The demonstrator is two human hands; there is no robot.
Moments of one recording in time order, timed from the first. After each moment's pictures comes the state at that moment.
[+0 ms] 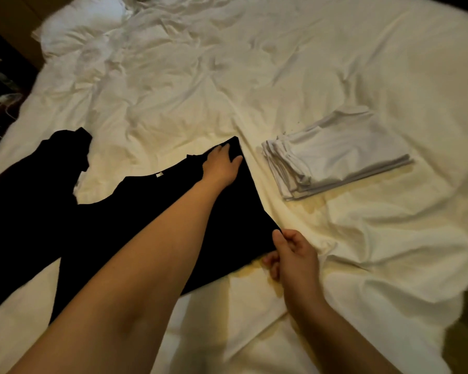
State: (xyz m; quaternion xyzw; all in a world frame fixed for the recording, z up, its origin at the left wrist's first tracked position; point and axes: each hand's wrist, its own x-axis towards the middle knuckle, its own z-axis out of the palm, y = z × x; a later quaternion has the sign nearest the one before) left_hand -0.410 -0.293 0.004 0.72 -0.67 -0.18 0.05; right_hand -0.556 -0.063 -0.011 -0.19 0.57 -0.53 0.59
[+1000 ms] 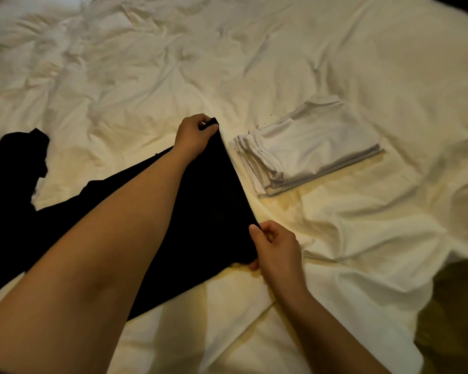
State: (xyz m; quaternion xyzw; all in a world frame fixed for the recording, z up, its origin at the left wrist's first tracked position) left_hand -0.425 -0.345 0.022 0.66 -0.66 -0.26 0.26; right_hand -0.577 -0.074 -0.014 -0.34 0.65 -0.44 0.51
